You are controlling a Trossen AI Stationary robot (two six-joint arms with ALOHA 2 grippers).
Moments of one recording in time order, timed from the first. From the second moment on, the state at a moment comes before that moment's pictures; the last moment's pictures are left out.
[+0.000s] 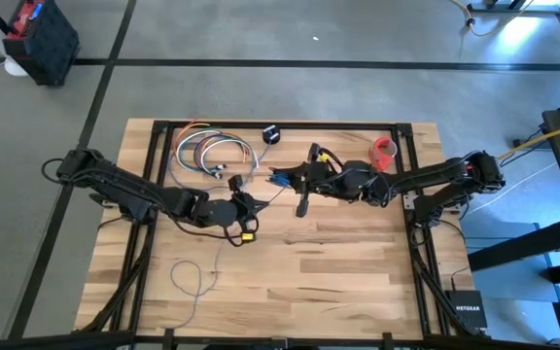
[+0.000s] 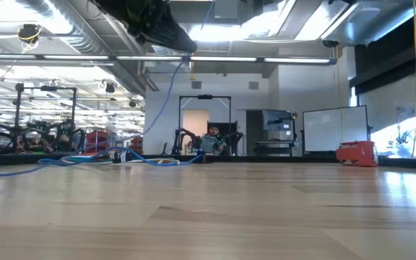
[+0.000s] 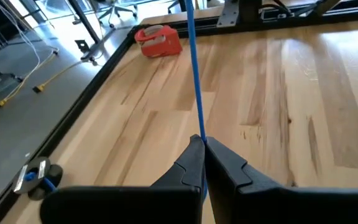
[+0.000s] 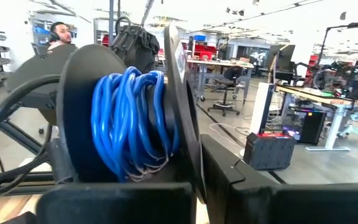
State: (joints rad) left arm -0.26 1.39 0.89 -0.05 -0.61 -0.07; right arm 0.05 1.44 0.93 0.66 0.22 -0.10
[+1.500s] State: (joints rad) left arm -0.28 1.01 0.89 -0.25 -0.74 -0.07; right arm 0.05 1.58 0.94 0.53 0.45 -0.27
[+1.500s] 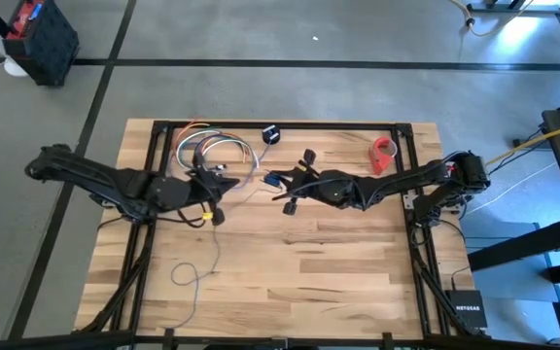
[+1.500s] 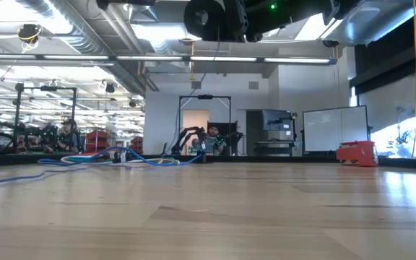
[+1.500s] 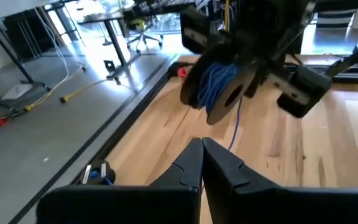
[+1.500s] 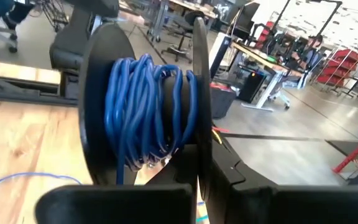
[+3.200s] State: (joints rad) left arm -0.24 1.22 0.89 -0.05 -0.57 0.14; right arm 0.05 1.52 0.94 0.40 0.25 -0.27
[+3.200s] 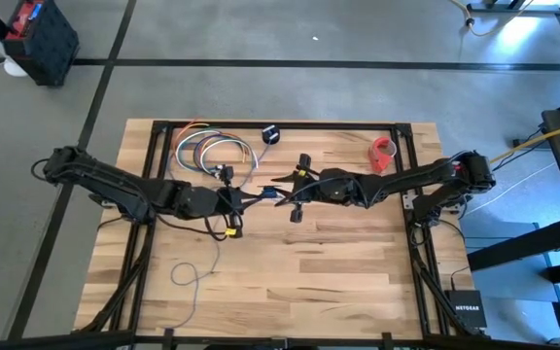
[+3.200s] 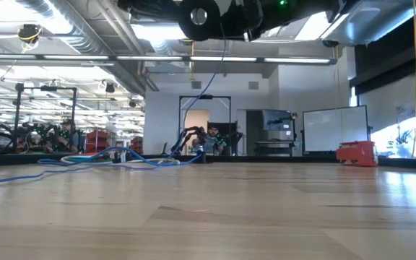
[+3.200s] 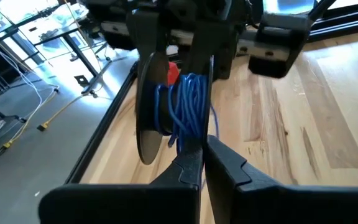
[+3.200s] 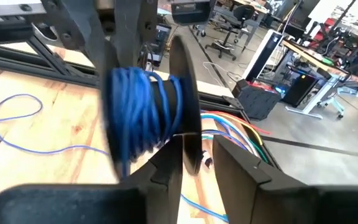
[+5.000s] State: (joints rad) left arm -0.21 1.41 0.76 0.15 -0.67 0.05; right arm 0.05 1.49 0.94 0.60 0.44 -0.29
